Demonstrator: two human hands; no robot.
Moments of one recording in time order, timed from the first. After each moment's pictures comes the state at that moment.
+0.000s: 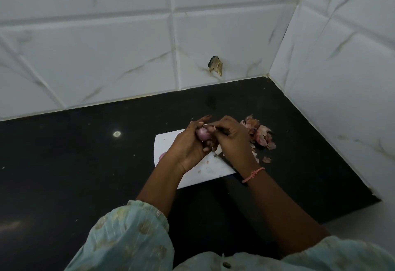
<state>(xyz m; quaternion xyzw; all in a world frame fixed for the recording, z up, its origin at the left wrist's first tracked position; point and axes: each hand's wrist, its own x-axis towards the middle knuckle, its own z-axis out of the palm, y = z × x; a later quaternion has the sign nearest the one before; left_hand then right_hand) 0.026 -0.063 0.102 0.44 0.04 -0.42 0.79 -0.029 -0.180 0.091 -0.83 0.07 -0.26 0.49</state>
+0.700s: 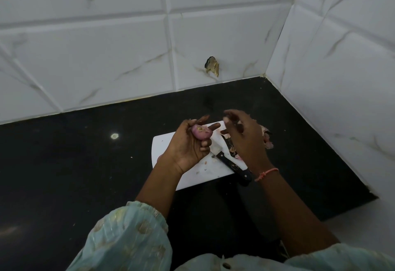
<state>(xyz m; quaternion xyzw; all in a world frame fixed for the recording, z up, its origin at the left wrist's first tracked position) 0.031 -0.058 0.103 0.37 0.03 -0.48 0.80 -0.044 -0.210 0.099 -0.85 0.13 -0.26 0.43</state>
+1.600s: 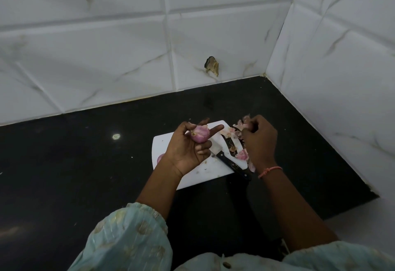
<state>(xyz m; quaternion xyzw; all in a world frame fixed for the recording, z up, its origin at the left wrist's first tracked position) 0.025 -0.055 0.100 0.29 0.03 -0.51 0.81 -0.047 -0.237 0.080 -0.82 0.31 -0.27 0.40</state>
